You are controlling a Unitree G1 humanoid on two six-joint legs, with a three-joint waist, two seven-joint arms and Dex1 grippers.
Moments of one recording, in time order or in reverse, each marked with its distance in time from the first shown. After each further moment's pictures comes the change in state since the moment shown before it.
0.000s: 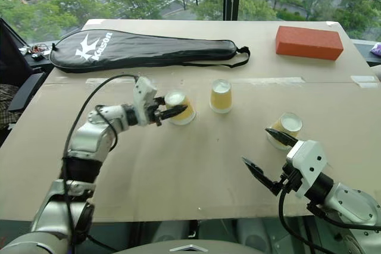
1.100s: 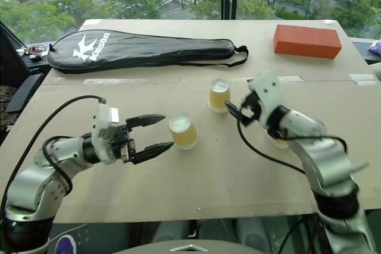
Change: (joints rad) left arm 0.444 0.089 0.267 -0.577 -0.228 0.089 0.067; right arm -0.934 0.163 0.257 0.347 -0.069 0.634 -0.277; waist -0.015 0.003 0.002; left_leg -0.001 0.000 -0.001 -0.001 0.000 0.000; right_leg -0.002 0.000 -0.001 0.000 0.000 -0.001
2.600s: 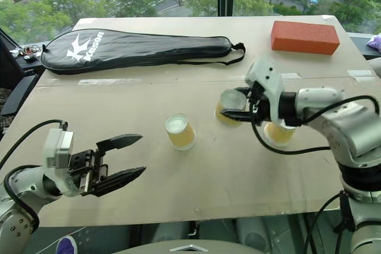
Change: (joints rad) left arm 0.297 0.027 0.203 -0.027 -0.220 -0.065 -0.196; right arm -0.101 -0.284 -0.025 -0.050 0.247 0.122 0.412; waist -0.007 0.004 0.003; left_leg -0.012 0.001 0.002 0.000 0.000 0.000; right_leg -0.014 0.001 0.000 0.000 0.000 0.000
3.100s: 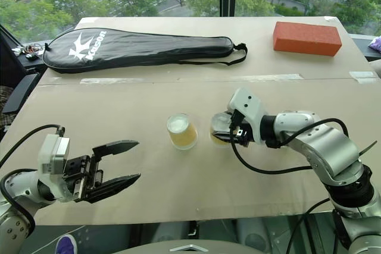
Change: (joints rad) left arm 0.035 0.009 0.010 0.032 0.015 -0.031 -0.058; right arm 0.098 0.039 0.163 -0.046 -0.063 -0.020 -0.089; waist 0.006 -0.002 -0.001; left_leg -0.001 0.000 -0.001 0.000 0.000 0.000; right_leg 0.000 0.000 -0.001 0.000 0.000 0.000
